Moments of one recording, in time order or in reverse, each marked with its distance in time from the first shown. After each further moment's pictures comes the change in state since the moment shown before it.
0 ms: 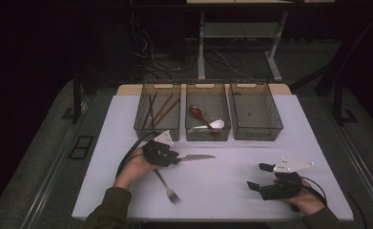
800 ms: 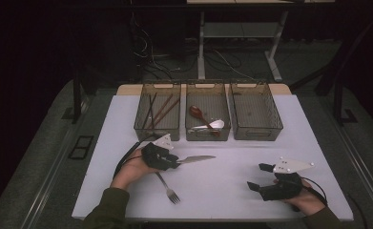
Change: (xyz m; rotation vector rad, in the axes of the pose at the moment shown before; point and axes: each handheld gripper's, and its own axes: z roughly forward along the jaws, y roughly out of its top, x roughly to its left) left arm -0.005 -0.005 -0.006 0.026 -0.035 0.057; right arm 0.001 0.000 0.000 0.003 -0.003 -0.013
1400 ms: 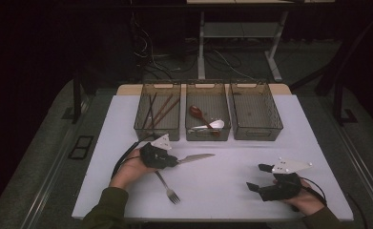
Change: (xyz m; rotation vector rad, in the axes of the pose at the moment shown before) left arm 0.000 -0.002 0.000 -0.009 -0.008 0.029; right arm 0.001 0.000 0.002 0.013 0.000 -0.011
